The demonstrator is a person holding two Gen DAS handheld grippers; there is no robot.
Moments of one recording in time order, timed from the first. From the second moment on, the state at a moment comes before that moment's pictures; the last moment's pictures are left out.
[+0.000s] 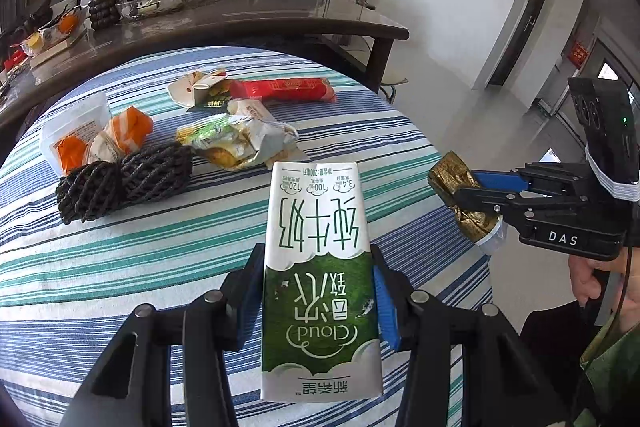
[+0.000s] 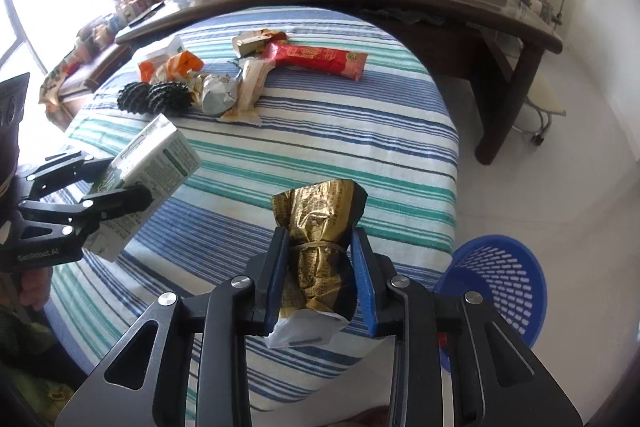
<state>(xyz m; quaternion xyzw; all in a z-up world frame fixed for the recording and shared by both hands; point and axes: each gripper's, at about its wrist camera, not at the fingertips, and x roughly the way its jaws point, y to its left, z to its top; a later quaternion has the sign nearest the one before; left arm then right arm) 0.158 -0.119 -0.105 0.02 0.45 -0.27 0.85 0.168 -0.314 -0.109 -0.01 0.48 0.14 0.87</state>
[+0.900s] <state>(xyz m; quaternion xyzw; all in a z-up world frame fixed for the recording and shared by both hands) 0.203 -0.448 -0.145 0.01 0.48 -0.43 0.76 0.169 -0.590 -0.149 0.13 0.48 -0.10 0.86</state>
